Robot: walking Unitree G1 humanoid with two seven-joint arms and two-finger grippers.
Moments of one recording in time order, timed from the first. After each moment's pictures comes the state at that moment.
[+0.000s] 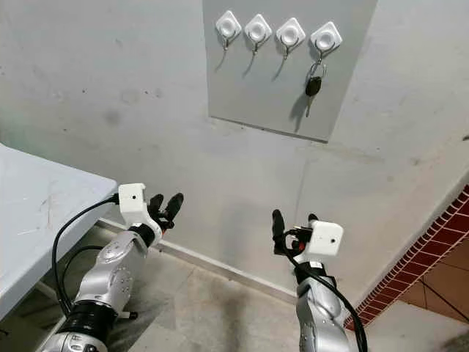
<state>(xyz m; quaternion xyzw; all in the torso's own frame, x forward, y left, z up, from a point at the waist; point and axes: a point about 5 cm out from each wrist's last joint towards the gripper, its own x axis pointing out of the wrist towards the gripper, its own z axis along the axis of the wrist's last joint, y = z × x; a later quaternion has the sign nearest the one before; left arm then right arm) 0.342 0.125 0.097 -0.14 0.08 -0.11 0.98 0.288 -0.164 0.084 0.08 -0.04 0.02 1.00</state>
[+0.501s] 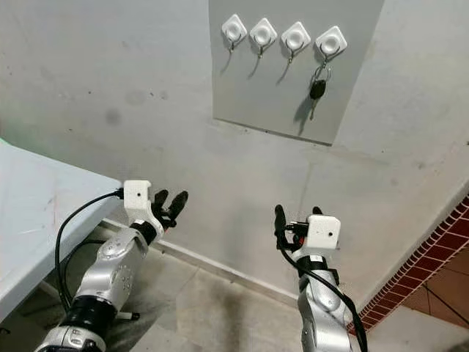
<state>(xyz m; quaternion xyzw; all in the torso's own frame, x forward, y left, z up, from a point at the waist) 0.334 0.114 0.095 -0.10 0.05 -0.17 0.98 0.290 -0.169 0.084 0.03 -0.04 0.01 1.00</state>
